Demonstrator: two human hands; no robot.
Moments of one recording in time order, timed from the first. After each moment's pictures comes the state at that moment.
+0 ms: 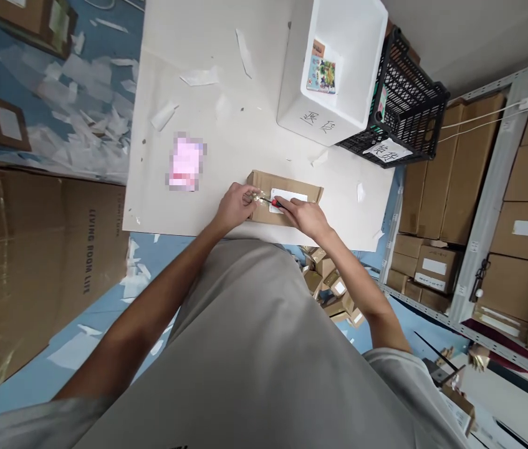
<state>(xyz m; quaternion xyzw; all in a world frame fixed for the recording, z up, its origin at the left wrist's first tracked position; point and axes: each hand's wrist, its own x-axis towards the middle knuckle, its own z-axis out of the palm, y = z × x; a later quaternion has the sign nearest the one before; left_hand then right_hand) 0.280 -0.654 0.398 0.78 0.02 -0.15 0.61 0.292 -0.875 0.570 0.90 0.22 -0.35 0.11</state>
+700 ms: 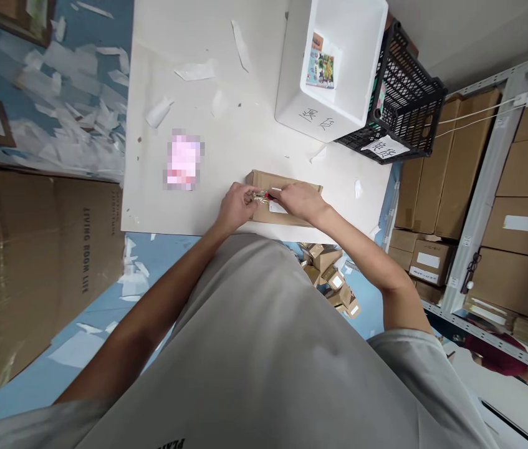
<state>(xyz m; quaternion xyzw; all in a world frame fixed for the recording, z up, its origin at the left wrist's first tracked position) 0.279 -0.661 0.406 0.80 0.04 -0.16 0.58 0.344 -0.834 0.587 0.86 0.32 -0.37 0.16</state>
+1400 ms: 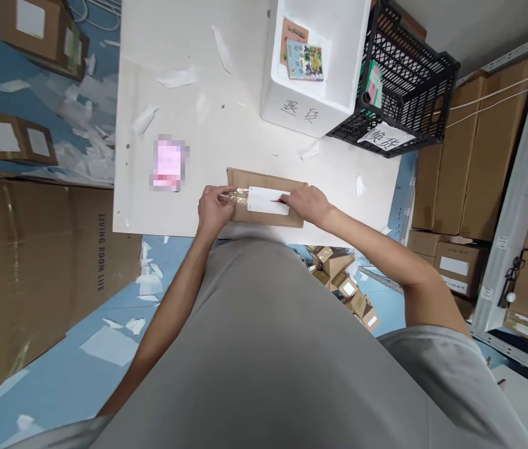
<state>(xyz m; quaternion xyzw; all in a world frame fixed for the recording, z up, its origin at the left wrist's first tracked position) 0.267 -0.681 0.415 0.84 0.16 -0.10 0.51 0.331 -0.929 0.587 0.87 0.28 -0.38 0.16</state>
